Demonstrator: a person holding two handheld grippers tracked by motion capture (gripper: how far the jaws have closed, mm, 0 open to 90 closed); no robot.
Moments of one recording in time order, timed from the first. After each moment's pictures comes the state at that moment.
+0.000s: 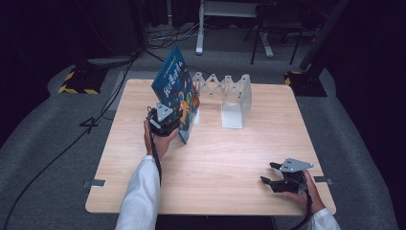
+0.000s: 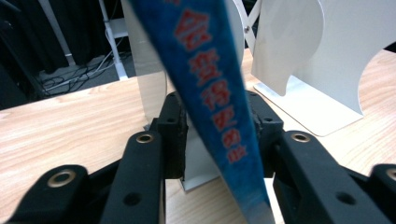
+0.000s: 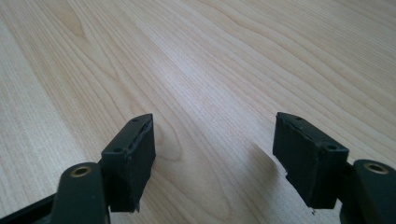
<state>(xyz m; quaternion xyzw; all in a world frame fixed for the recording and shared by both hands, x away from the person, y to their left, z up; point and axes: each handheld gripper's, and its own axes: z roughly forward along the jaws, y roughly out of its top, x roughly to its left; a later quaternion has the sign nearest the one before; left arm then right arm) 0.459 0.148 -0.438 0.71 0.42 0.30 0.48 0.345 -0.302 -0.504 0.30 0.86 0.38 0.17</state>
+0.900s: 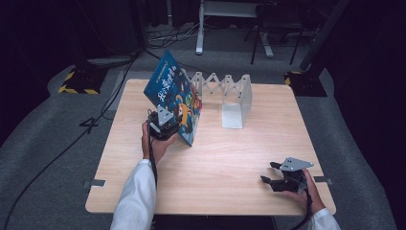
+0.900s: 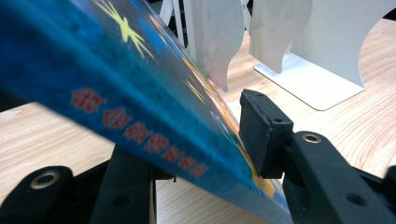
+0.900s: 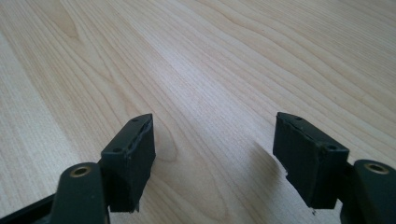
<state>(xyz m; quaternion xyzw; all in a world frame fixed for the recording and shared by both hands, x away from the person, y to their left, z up) 0.446 0.149 -0.438 0.73 0.41 0.31 0.45 0.347 -0.303 -0.503 0.31 0.86 0.38 0.17</state>
